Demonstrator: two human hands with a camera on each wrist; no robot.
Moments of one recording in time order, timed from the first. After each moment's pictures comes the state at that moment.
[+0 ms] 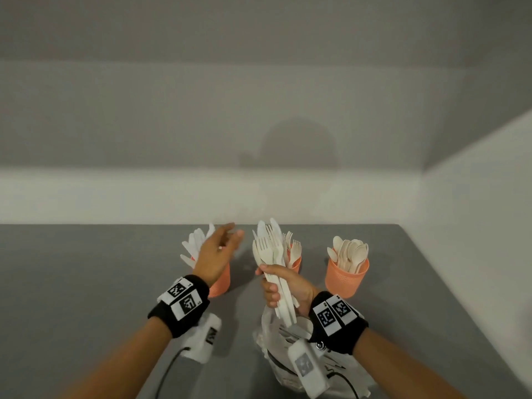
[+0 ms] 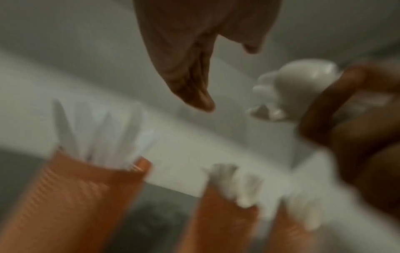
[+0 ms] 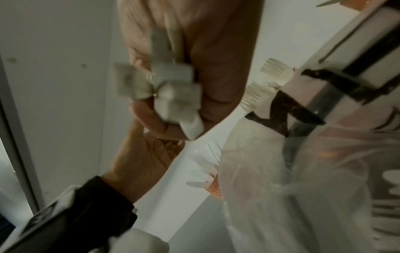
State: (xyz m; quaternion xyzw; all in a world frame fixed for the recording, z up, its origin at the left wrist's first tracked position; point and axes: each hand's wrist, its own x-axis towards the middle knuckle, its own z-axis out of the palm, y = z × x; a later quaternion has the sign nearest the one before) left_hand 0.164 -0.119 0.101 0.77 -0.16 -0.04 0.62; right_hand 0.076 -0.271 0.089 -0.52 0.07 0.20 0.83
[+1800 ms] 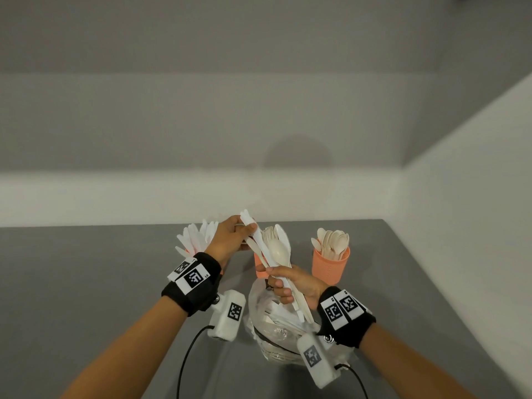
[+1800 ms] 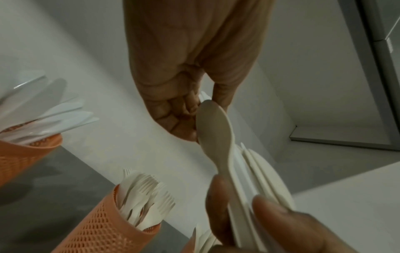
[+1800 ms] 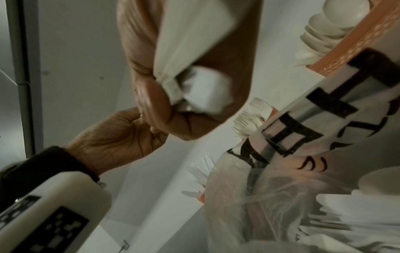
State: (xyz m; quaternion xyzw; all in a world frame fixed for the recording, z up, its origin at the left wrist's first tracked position) left_hand 0.121 -0.159 0.142 0.71 -0.14 -0.15 0.67; right_hand 0.027 -0.299 0.093 -0.58 0.07 0.19 0.79
